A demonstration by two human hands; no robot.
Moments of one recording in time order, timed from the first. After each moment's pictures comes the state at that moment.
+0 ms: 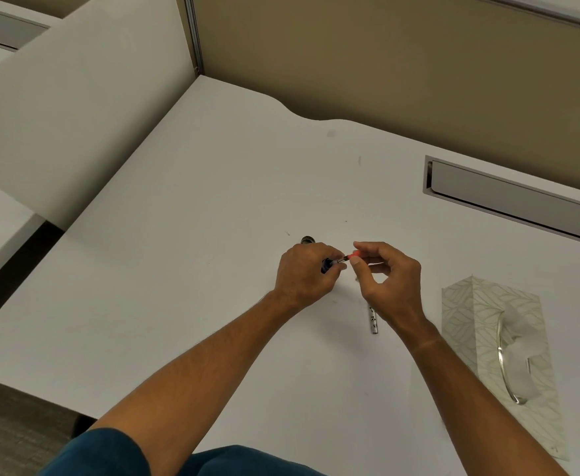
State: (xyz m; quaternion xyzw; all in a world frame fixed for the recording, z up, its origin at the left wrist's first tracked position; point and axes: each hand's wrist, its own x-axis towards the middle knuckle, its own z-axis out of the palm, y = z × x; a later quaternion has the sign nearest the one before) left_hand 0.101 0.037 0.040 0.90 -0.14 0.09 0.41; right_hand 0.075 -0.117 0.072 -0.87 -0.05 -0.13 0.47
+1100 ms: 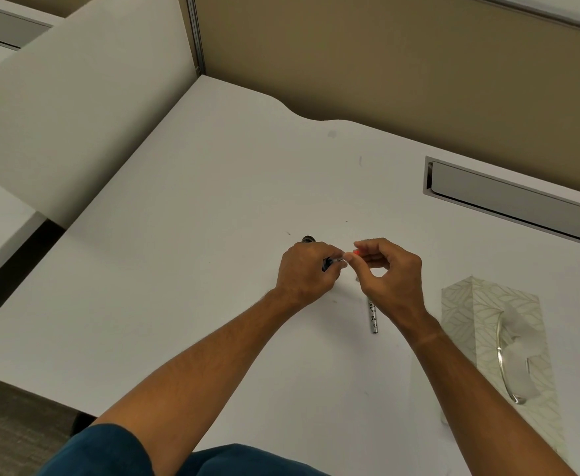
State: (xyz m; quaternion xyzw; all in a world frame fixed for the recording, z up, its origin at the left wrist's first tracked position) left_hand 0.103 0.036 0.038 0.90 -0.14 0.09 0.41; right_hand 0.080 -0.119 0.076 -0.88 -0.08 -0.15 0.45
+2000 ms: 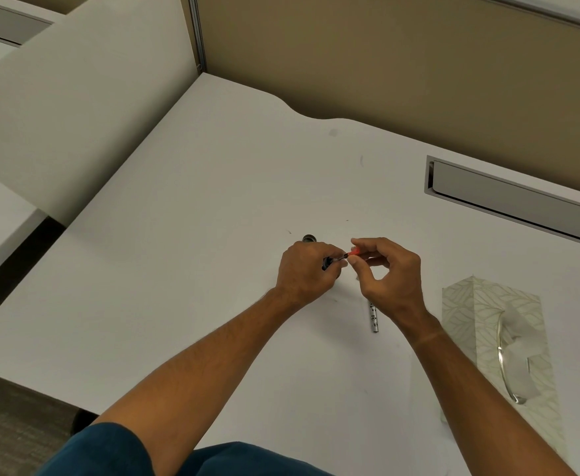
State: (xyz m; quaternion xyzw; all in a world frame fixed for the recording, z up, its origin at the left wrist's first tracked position) left_hand 0.102 0.037 0.038 0.89 -0.13 0.09 0.42; right_hand 0.080 -0.119 0.075 -0.88 -0.11 -0.15 0.43
